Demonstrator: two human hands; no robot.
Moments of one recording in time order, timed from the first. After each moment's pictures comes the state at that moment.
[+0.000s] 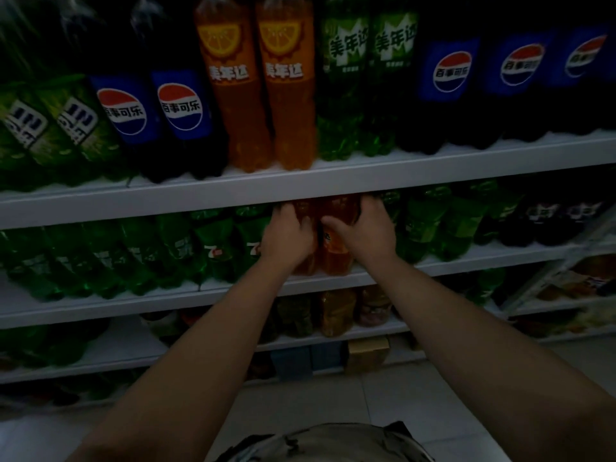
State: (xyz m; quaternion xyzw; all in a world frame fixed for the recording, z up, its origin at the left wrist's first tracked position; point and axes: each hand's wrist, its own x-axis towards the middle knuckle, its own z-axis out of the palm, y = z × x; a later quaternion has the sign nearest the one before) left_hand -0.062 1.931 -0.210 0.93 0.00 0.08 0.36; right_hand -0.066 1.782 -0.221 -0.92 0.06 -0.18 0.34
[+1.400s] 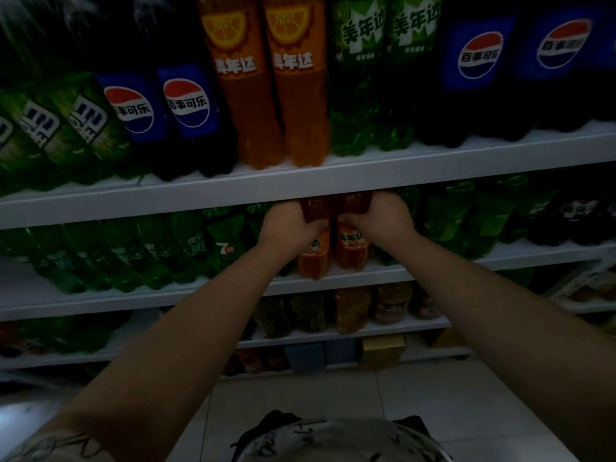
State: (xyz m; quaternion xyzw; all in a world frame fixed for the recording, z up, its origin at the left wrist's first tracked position) left_hand -0.035 1.954 -0.215 0.95 -0.07 0.09 0.30; right_hand -0.035 1.767 -0.220 -0.92 -0.04 -0.12 0.36
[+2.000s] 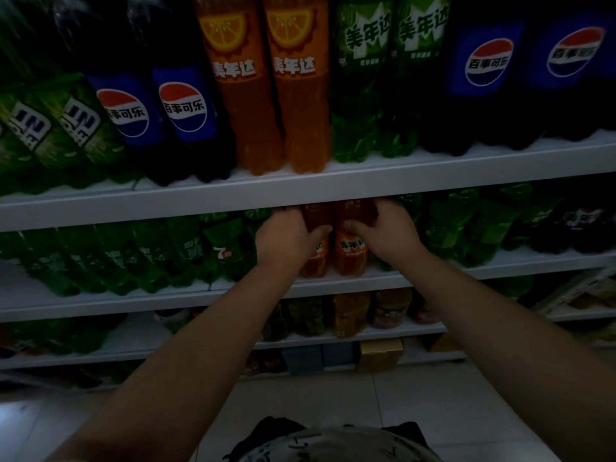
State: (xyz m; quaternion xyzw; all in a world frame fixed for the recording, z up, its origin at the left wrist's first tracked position) left_hand -0.046 1.943 -0.216 0.97 0.01 0.15 0.16; right_hand -0.041 1.760 -0.224 -0.92 -0.05 -0.12 0.37
